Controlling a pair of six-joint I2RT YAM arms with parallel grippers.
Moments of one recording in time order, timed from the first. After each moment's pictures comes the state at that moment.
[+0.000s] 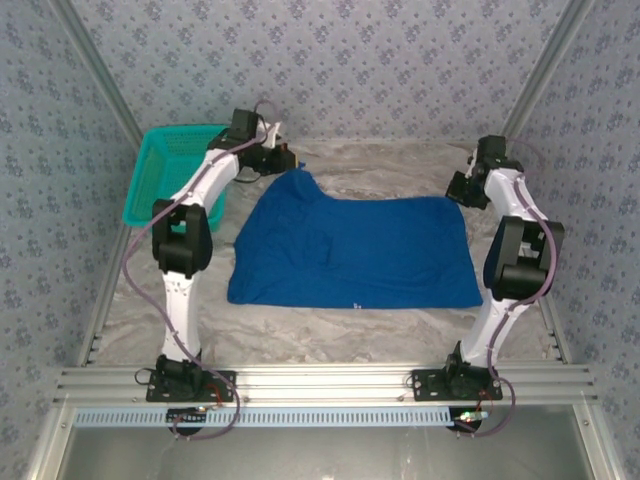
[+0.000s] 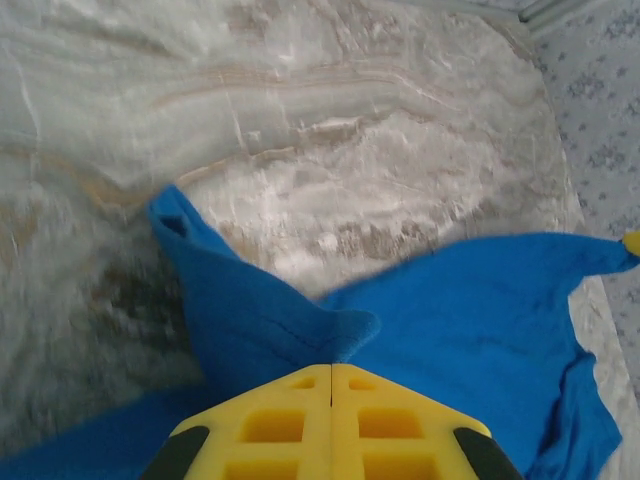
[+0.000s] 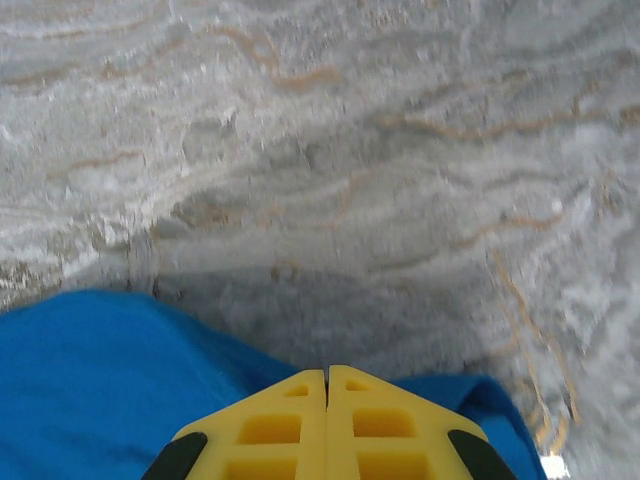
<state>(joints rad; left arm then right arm) -0.26 2.19 1.94 -0.59 0.62 -0.31 -0.17 1.88 1.52 -0.76 -0.14 0.24</state>
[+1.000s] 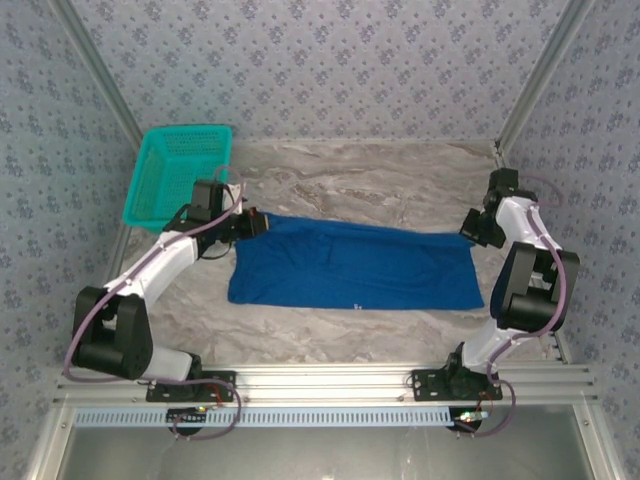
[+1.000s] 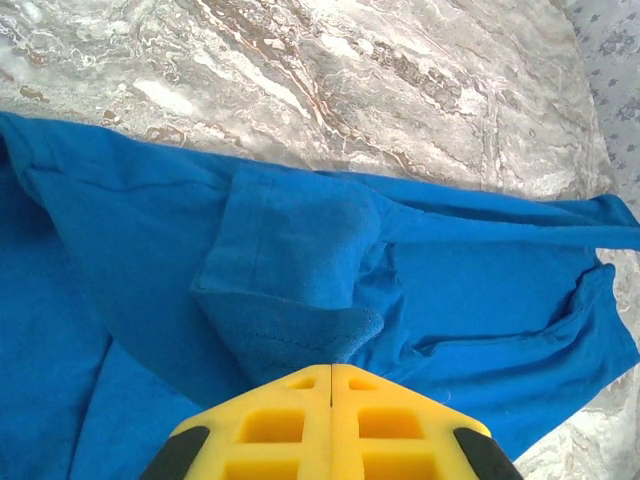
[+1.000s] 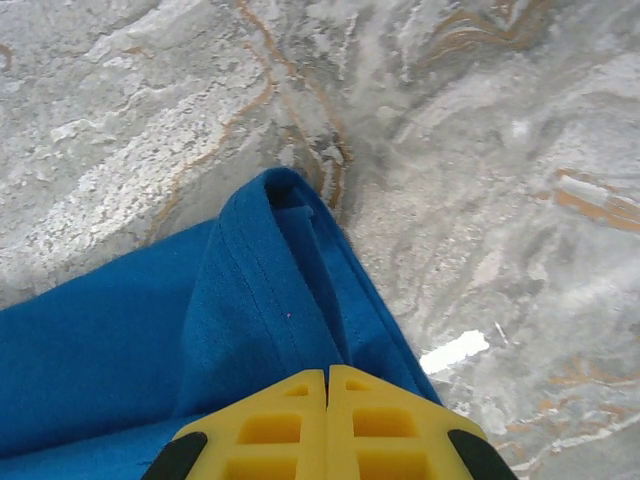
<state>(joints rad) -0.26 1.39 0.94 -0.31 0.48 -0.41 -0.25 1.67 1.22 -0.84 0.01 0.25</state>
